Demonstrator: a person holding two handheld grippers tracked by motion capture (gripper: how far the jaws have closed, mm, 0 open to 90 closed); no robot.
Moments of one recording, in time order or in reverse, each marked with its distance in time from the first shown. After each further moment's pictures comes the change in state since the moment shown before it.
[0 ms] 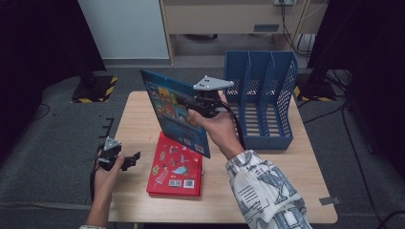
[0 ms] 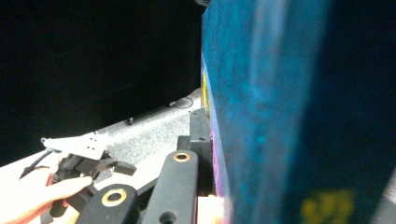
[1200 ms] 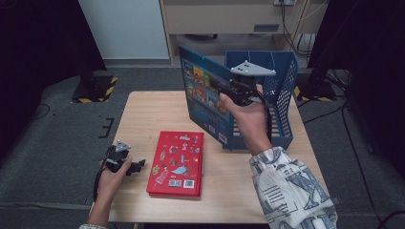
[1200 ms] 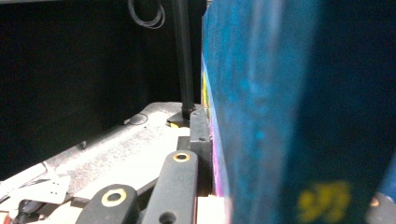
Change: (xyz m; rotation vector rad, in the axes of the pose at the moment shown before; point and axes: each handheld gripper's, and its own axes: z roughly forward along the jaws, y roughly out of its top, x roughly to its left) left arm -0.011 -0.010 0.021 0.161 -0.037 0.093; right arm -0.038 0.026 -0.074 -0.051 -0.225 0.047
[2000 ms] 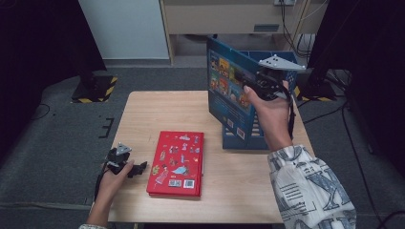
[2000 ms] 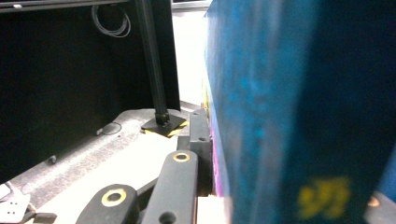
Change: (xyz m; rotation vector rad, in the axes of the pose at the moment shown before) left arm -0.003 -0.009 0.006 -0.047 -0.012 -0.004; right arm -0.040 0.008 -0.035 -0.024 -0.122 0.038
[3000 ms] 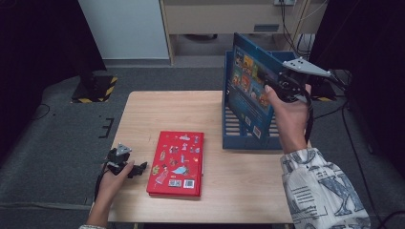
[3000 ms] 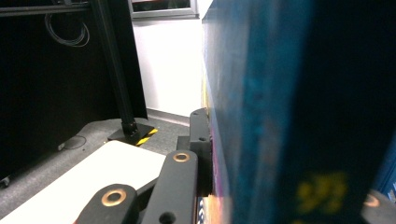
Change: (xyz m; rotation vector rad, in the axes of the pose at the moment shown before) left arm -0.001 -0.001 -0.001 -0.003 -0.002 0.002; right arm -0.033 -0.006 -0.029 -0.036 -0.146 0.022
